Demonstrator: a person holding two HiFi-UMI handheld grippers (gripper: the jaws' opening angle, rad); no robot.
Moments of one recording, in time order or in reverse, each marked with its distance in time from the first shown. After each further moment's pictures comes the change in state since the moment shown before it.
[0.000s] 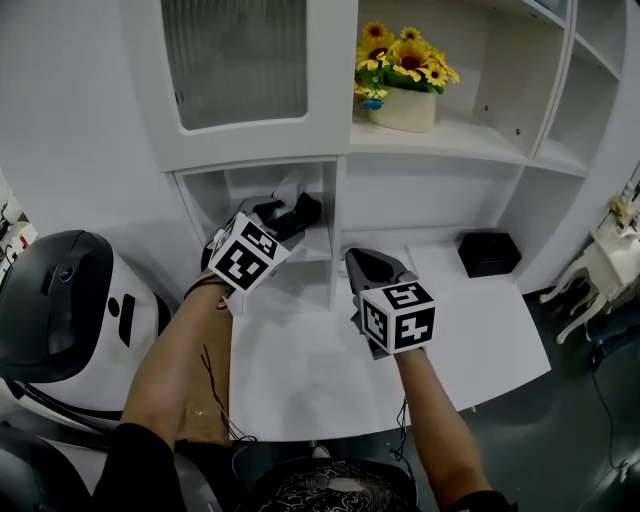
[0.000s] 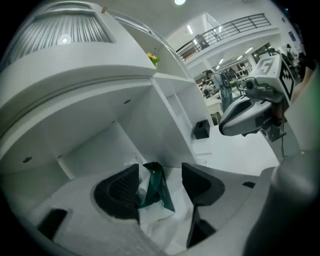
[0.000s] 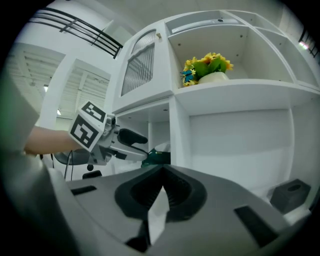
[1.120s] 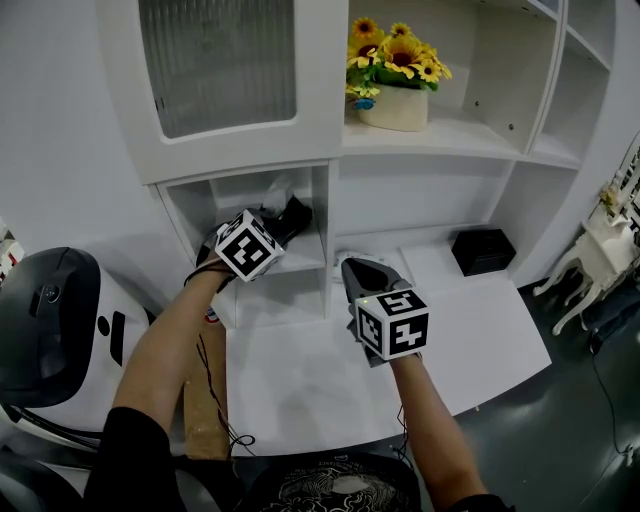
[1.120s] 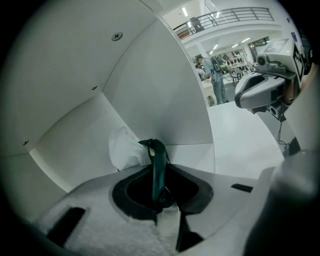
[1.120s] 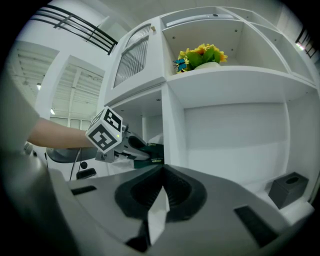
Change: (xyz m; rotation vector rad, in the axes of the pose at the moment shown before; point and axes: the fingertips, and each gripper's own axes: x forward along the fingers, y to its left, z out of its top) left arm 0.063 0.011 -0.056 0.063 0.185 -0.117; right arm 0.015 -0.013 -0.025 0.026 0.030 -0.053
